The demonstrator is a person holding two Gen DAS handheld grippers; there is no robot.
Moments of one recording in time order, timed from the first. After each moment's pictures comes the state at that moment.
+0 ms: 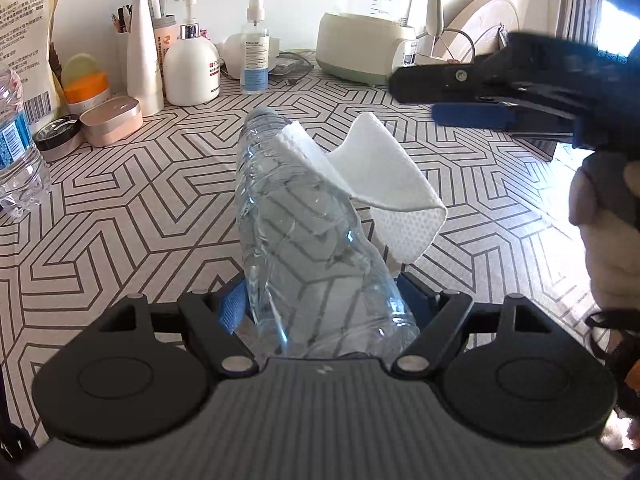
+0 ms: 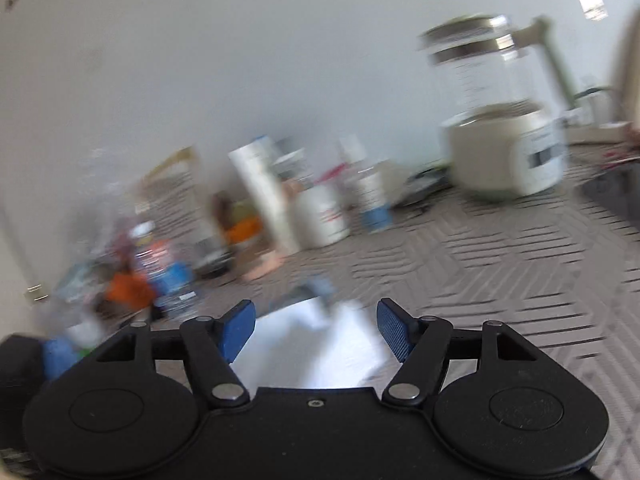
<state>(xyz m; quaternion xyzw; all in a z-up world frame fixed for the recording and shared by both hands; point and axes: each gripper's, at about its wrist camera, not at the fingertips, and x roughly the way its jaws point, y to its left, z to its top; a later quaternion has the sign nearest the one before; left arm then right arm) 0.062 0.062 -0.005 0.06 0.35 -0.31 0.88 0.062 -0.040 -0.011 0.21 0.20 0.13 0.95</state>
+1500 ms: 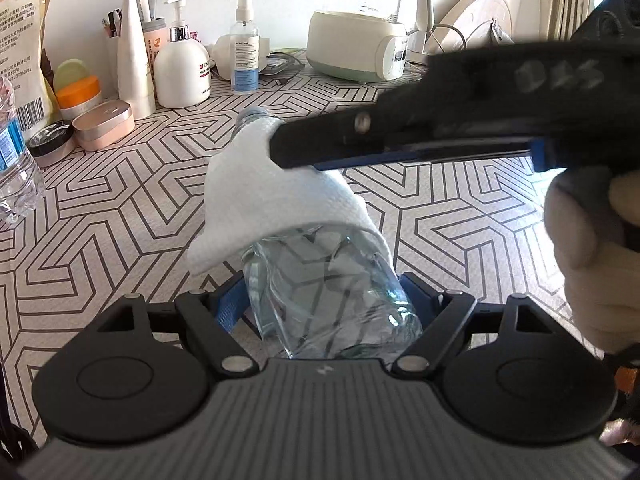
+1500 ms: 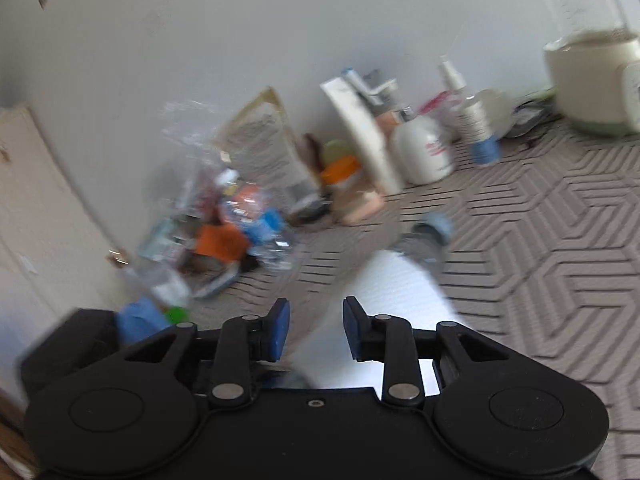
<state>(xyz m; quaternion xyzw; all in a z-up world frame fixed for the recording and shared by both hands) 0.065 0.071 -0.011 0.07 0.35 -0.31 0.88 0.083 -0.011 -0.023 0.22 0.25 0.22 0.92</state>
